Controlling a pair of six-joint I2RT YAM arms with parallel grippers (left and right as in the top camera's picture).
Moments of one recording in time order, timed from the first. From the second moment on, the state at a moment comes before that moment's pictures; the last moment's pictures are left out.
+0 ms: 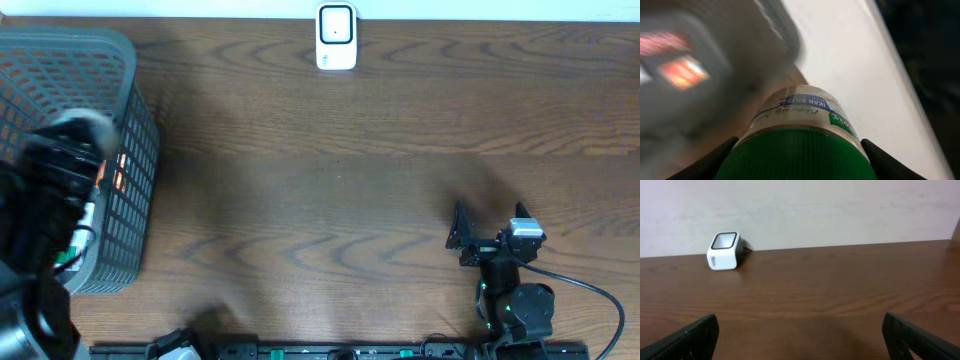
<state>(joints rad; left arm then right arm) 0.44 0.99 1.62 -1.16 0.36 -0.78 0.13 0.01 0.01 -0.06 0.12 0.10</state>
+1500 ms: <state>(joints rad) -0.44 1.99 1.45 -1.03 0.08 0.13 0.13 0.01 0.01 -0.06 0.12 0.10</state>
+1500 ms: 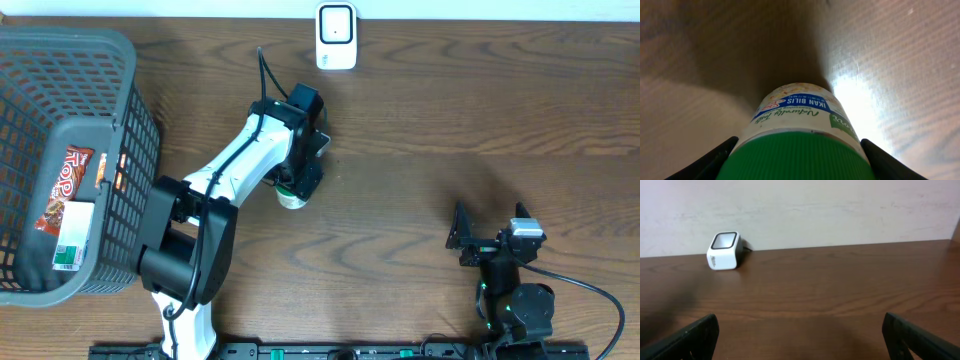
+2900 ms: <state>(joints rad) 0.45 1.17 1.60 -1.16 -0.26 -0.67 0.13 0.01 0.01 -0.06 0.12 0.10</state>
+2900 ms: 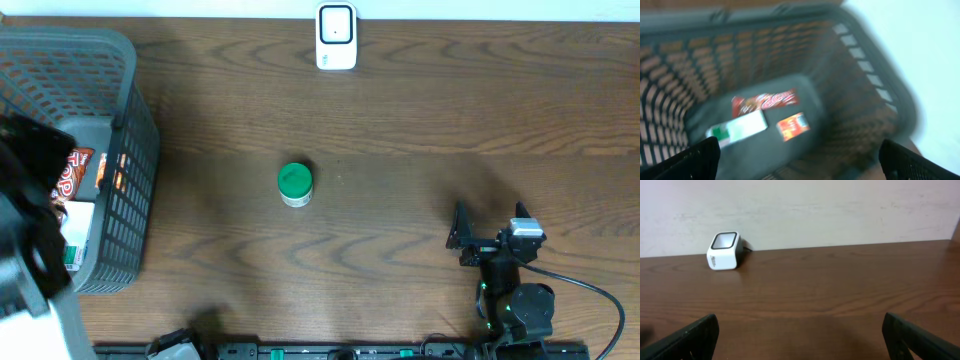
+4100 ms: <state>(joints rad) 0.40 2.07 1.60 -0.97 -0.15 -1.00 0.13 0.01 0.01 -0.06 0.12 0.10</state>
